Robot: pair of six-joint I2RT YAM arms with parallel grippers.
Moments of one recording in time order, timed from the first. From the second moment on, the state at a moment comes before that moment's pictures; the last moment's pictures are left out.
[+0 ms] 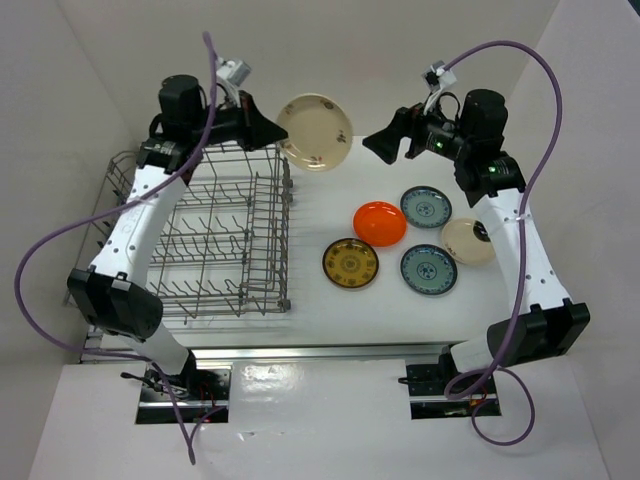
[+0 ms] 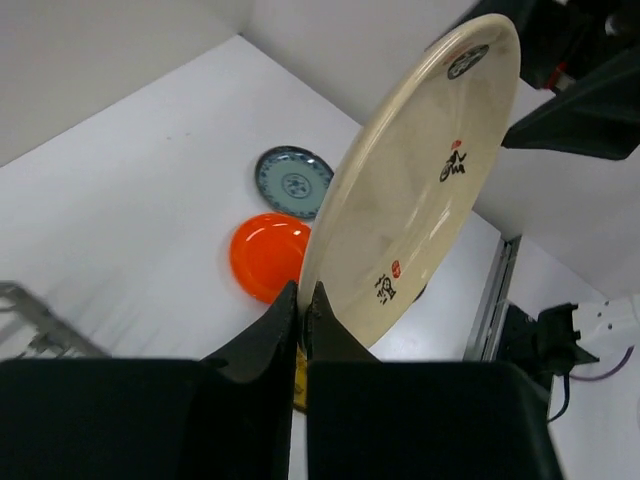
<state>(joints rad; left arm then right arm) -0.25 1.62 1.80 -0.36 0.82 -0.22 0.16 1.41 1.62 -0.32 -0.71 0.15</state>
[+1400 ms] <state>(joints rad) 0.47 1.26 1.23 -0.38 -0.13 0.09 0.16 1.53 1.32 -0.24 -0.40 0.18</state>
